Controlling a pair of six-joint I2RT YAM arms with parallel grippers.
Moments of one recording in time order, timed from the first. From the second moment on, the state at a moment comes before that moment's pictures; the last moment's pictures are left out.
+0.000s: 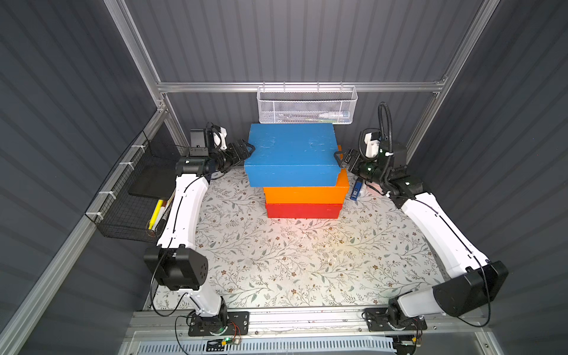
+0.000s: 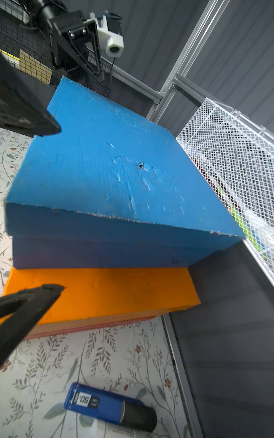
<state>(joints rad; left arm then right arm) -0.06 1.70 1.90 -0.75 0.51 -0.54 0.31 1.46 1.53 -0.41 -0.21 0.64</state>
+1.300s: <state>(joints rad) -0.17 1.88 2.00 -0.69 0.64 -0.56 0.30 1.45 1.46 -0.36 -0.22 0.65</state>
